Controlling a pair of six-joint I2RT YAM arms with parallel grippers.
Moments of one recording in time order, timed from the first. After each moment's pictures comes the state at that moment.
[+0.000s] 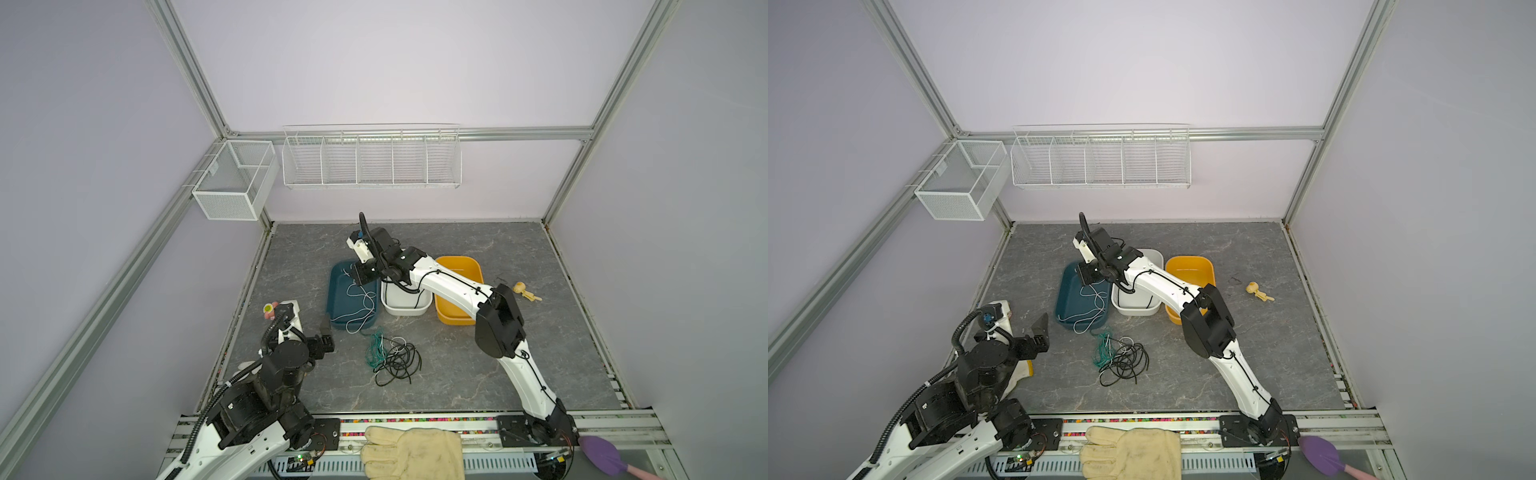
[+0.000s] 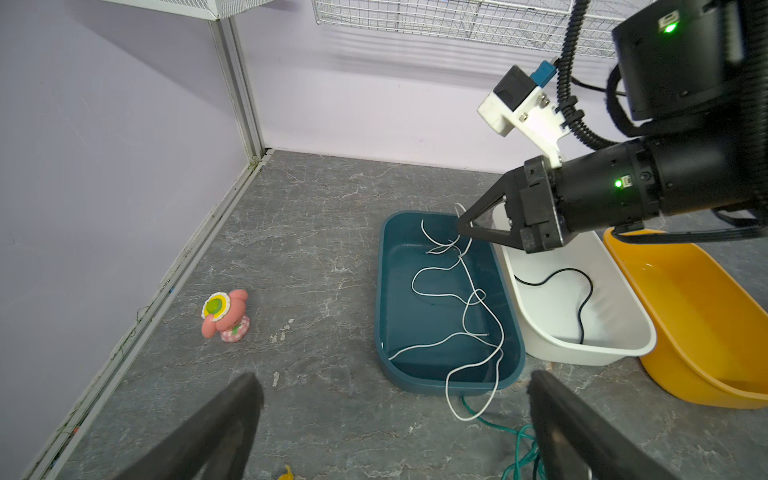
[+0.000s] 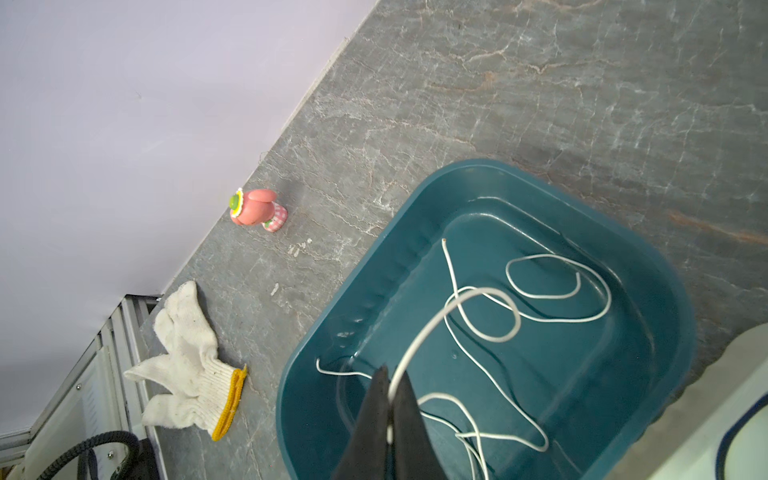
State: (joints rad) left arm -0.85 0.34 0.64 -0.72 -0.73 -0.41; right arm 0.86 2.33 2.14 -0.55 -0.26 0.34
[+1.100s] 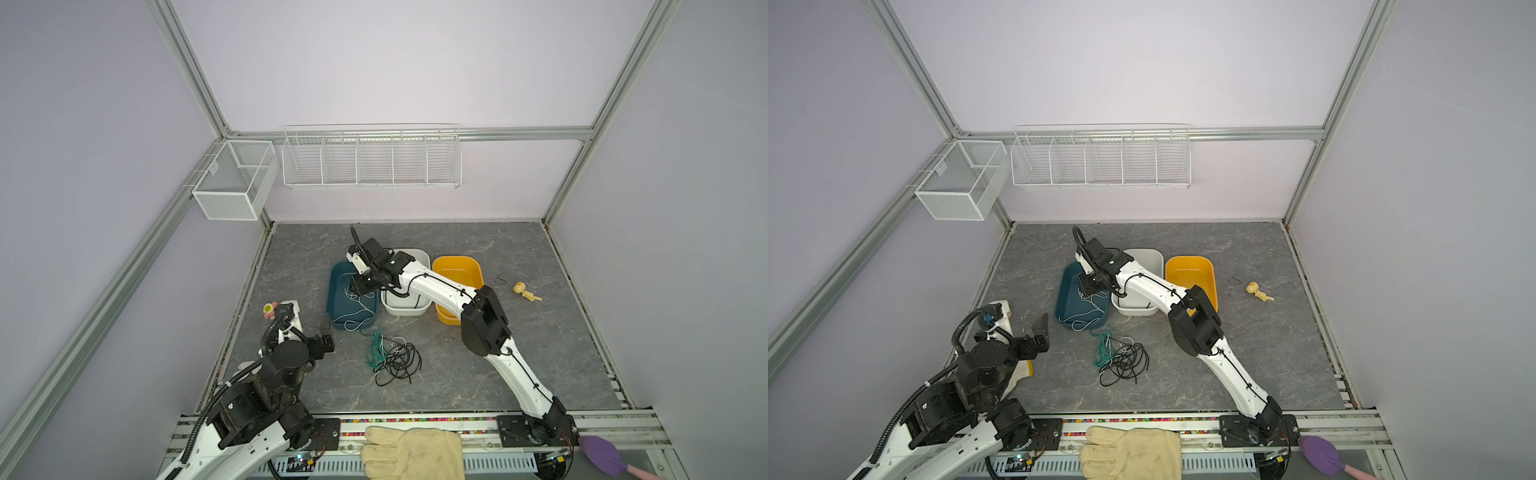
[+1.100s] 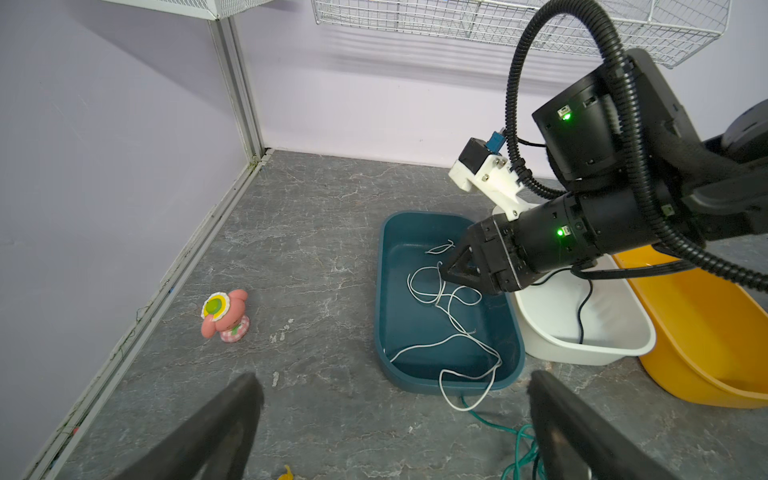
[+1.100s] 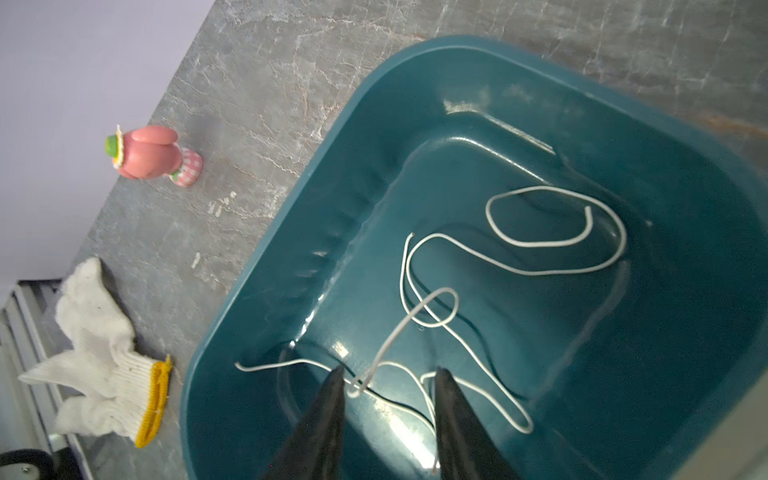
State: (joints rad) left arm -0.85 0.34 0.64 -0.72 -0.73 -0.41; right arm 0.88 2.45 2.25 -0.72 -0.18 0.34
